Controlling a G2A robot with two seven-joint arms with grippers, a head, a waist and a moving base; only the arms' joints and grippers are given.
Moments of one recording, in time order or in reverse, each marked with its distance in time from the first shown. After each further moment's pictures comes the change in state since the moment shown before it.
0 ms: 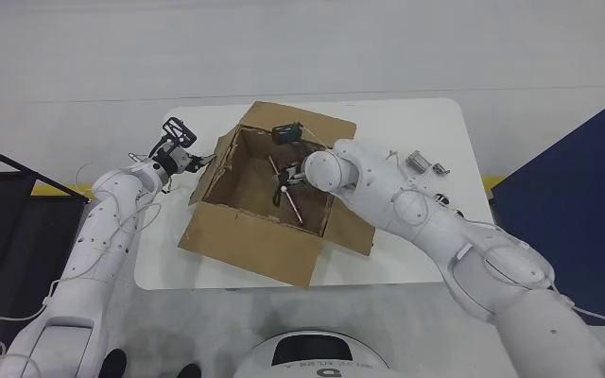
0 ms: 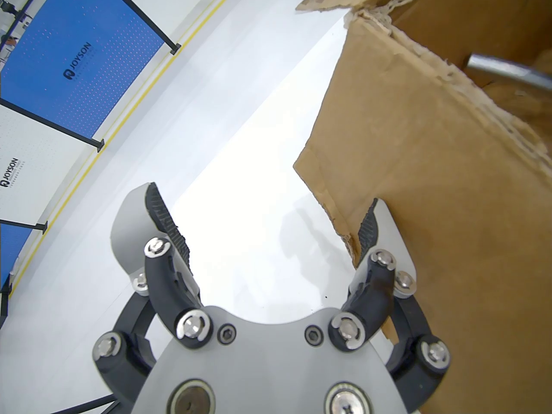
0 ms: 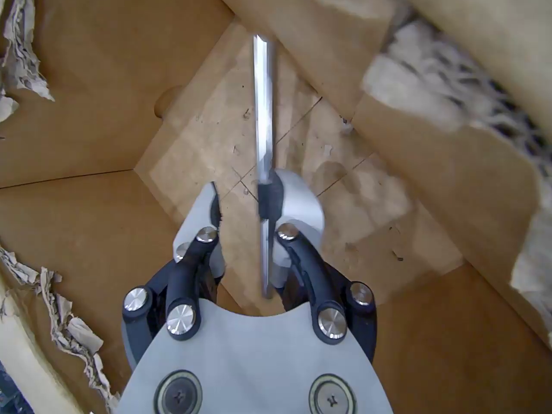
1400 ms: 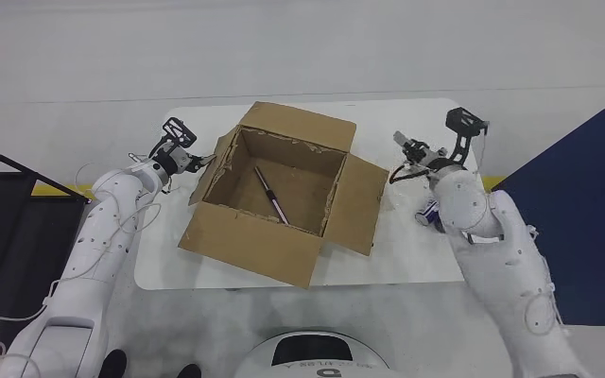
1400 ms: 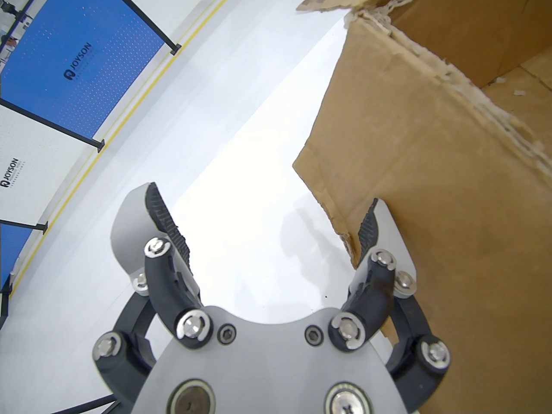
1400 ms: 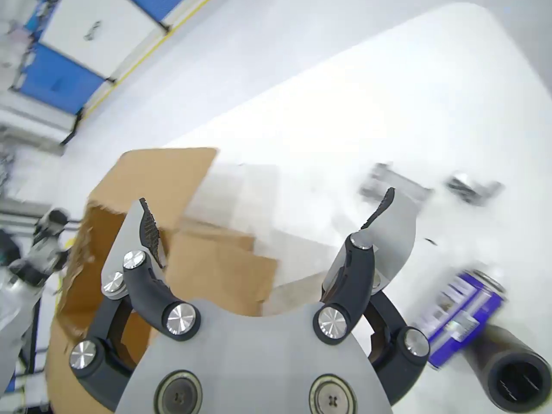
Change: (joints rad) left arm 0.000 0.000 0.000 0.000 0.000 0.000 0.000; right arm -0.767 0.339 0.961 -0.756 -0.352 0.386 -0.198
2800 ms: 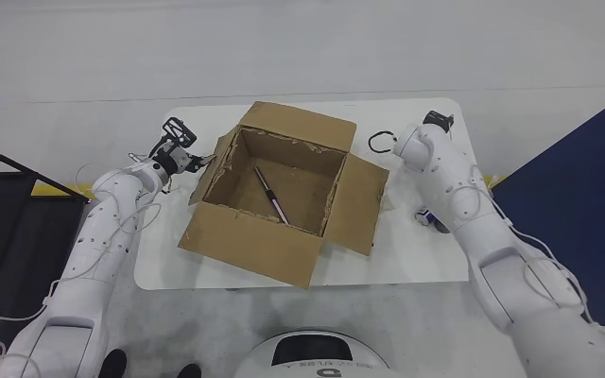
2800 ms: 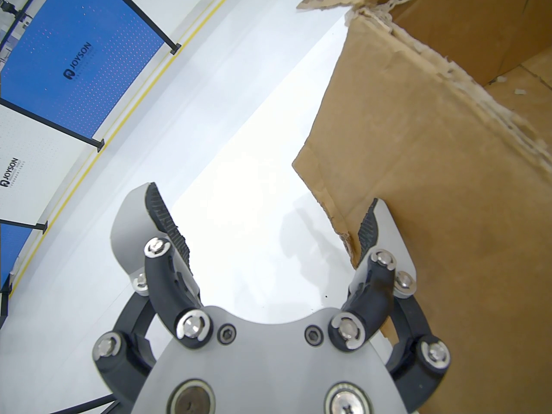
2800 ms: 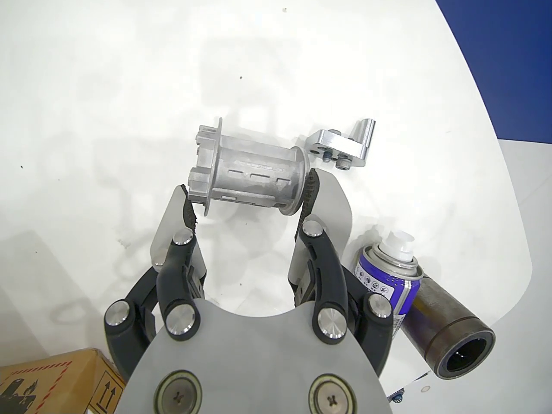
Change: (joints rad) left arm 0.000 0.000 0.000 0.000 0.000 0.000 0.000; right arm 0.661 -0.210 -0.456 0.998 -0.131 0.337 0.277
